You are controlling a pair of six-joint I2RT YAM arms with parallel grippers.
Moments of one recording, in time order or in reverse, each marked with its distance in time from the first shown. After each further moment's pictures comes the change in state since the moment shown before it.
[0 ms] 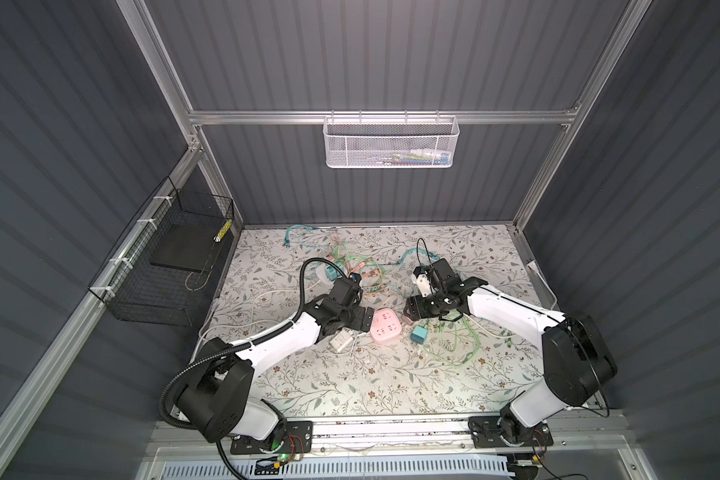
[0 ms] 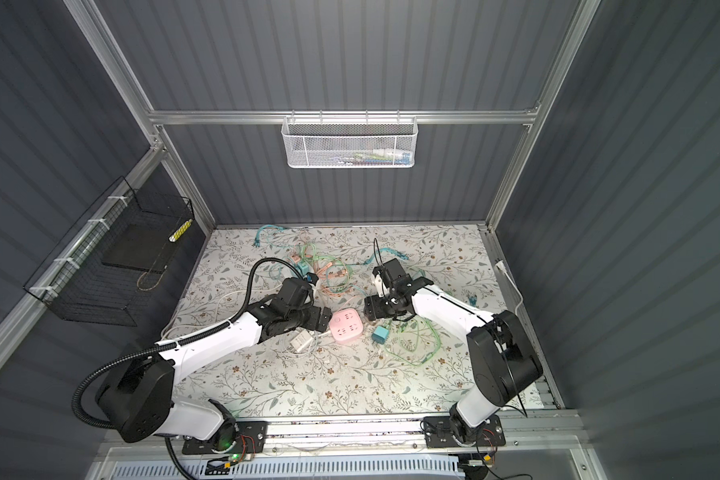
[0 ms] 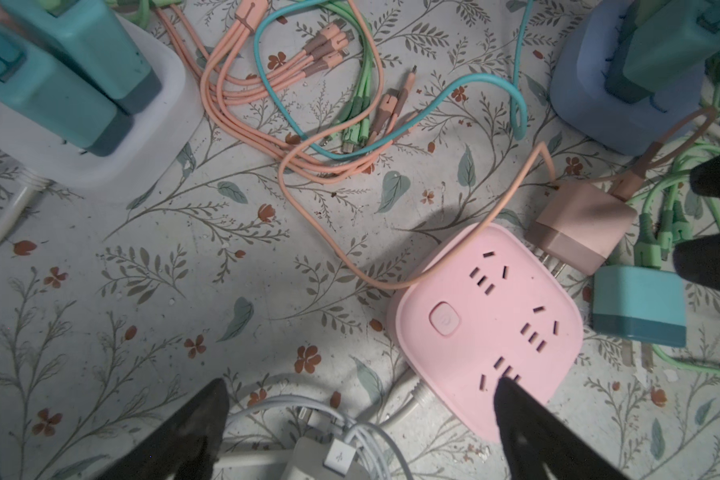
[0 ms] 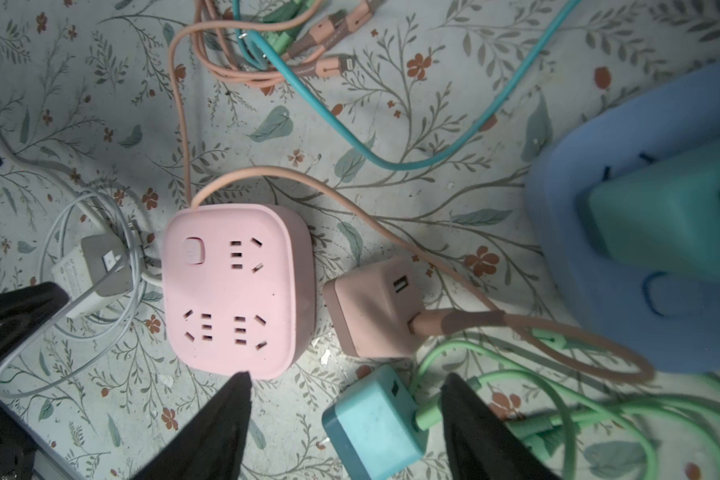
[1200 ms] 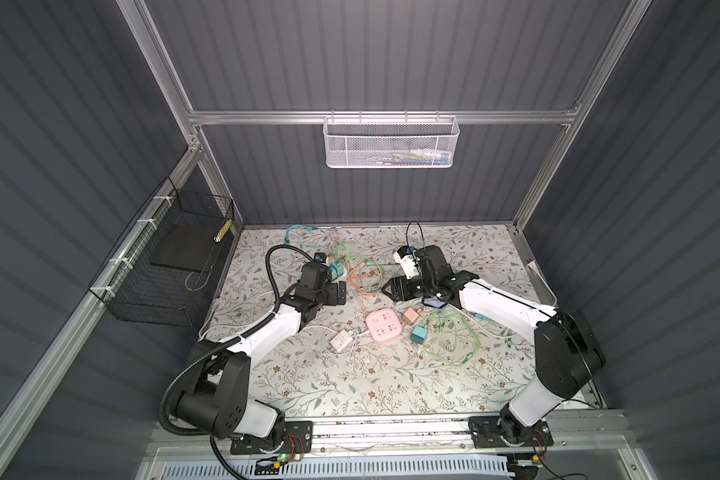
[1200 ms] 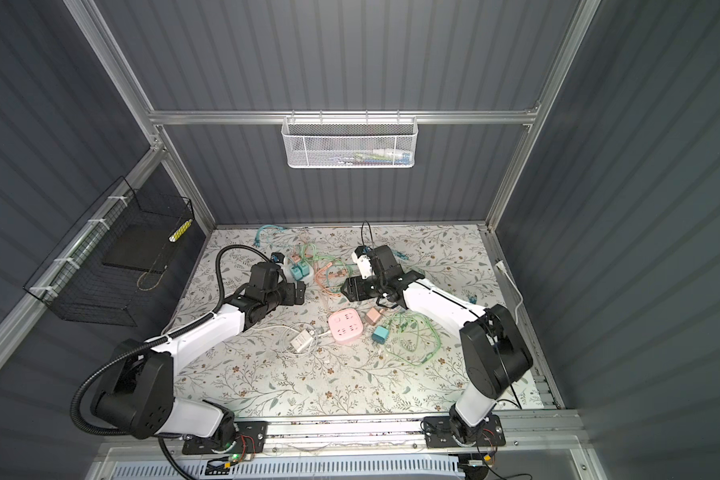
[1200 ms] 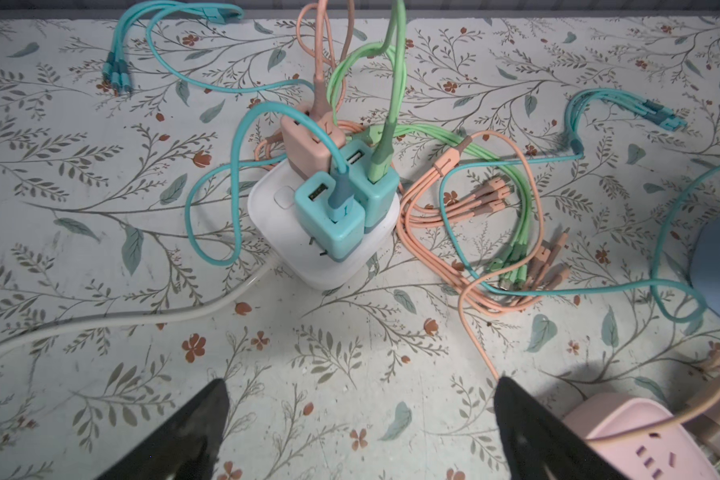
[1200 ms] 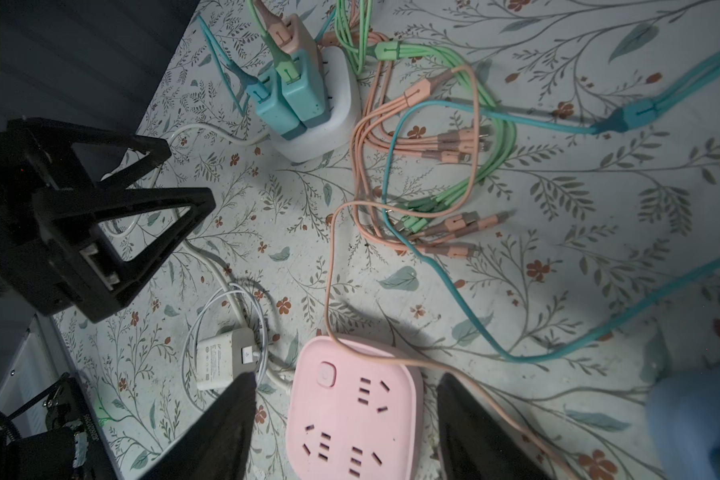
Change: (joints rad) left arm 0.278 0.026 -0.019 0.214 -0.018 0.066; right arm 0.046 0.081 0.132 0.254 -0.101 0.008
